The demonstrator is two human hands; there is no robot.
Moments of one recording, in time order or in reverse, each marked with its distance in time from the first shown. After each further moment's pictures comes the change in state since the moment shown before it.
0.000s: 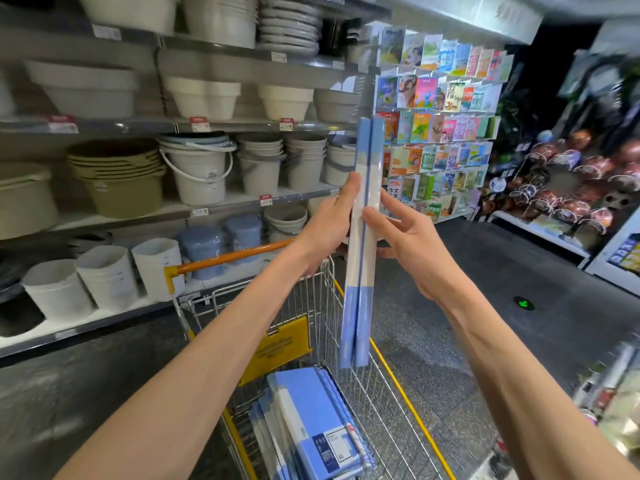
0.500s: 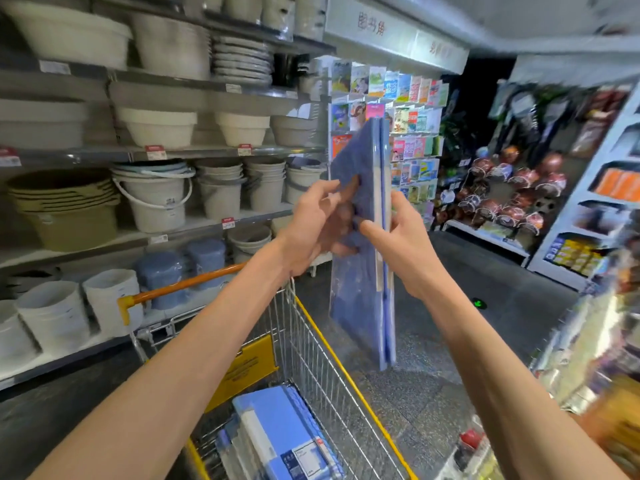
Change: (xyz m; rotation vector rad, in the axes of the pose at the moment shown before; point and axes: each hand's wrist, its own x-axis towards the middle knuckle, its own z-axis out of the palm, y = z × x) left_hand -0.006 0.061 0.054 -0.429 -0.278 -0.106; right_hand -0.037 -0.050 -0.052 -0.319 0.269 -0.185
